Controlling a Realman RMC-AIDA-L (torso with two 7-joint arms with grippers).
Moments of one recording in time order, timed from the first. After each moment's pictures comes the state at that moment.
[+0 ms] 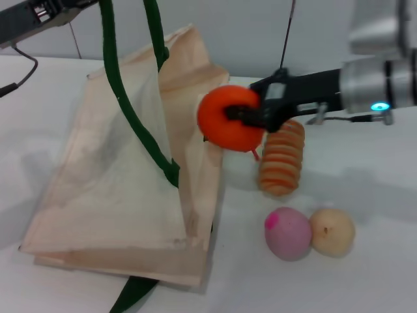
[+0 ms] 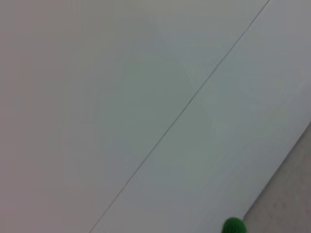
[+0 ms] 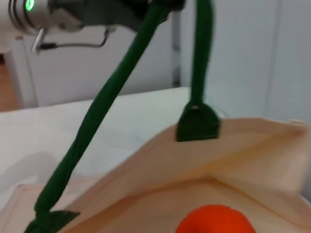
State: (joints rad) left arm -0.63 -1.86 0.59 0.47 -1.62 -1.62 1.27; right arm 1.09 2.03 -0.33 -0.33 -2.50 -1.32 1.29
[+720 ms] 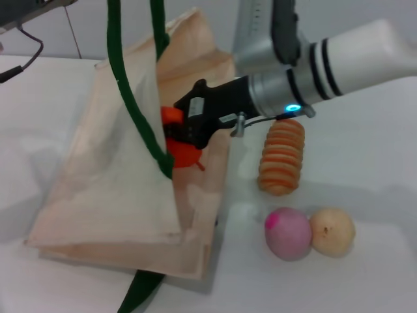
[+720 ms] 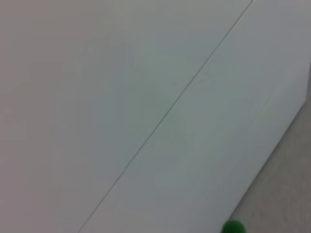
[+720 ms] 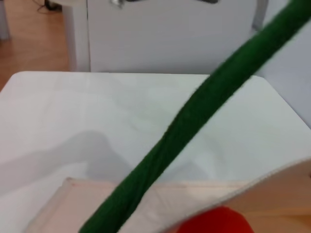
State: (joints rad) left arm -0.66 -1.86 0.59 0.47 -1.65 -1.64 1.27; right arm 1.33 2.04 -0.42 -0.02 -2.50 -1.07 1.21
